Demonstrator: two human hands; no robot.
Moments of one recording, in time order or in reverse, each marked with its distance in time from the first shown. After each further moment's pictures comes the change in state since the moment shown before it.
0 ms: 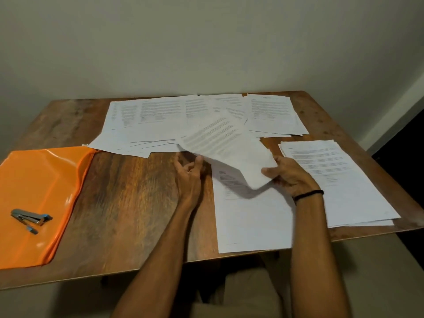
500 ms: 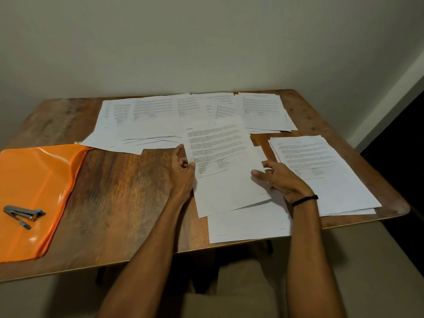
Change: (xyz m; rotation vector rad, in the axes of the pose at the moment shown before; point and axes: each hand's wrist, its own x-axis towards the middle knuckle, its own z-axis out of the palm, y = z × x) left_hand -0.002 0.000 0.000 0.030 -0.094 0.087; right_hand -0.053 0.009 -0.007 -0.401 -0.047 -0.124
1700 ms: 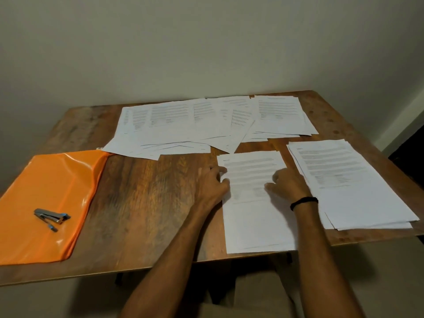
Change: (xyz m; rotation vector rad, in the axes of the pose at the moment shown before) left_hand -0.009 -0.003 0.013 0.720 -0.214 0.184; right_hand 0.031 0.002 0.028 -0.813 0.228 0.079
